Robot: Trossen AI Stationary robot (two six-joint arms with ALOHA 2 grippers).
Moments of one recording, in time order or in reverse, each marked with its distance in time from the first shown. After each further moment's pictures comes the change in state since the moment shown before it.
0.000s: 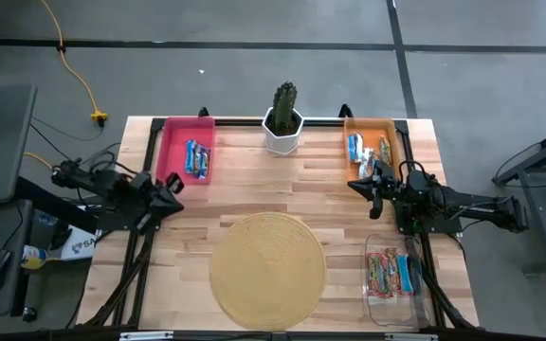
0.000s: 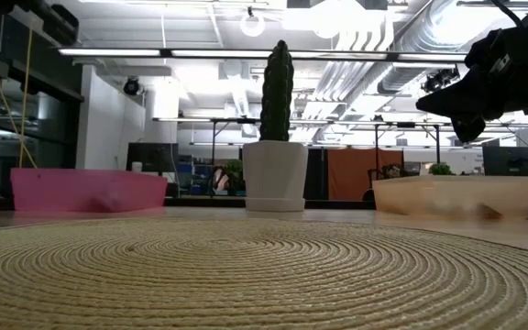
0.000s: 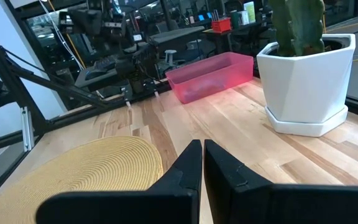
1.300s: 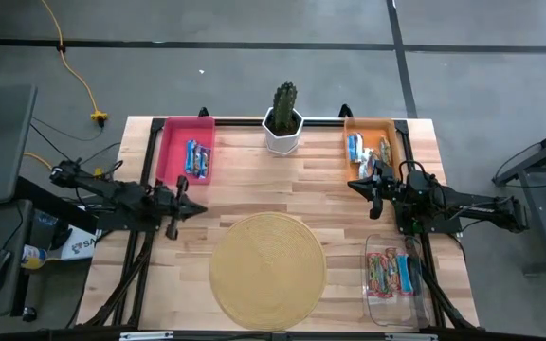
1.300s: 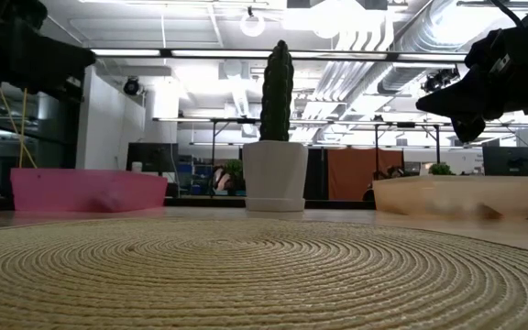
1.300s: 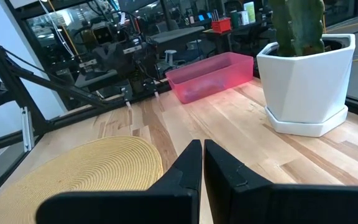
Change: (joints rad) left arm 0.001 0.012 -0.108 -0.275 -0.219 0.266; right arm 0.000 0.000 0.000 0.000 0.000 0.000
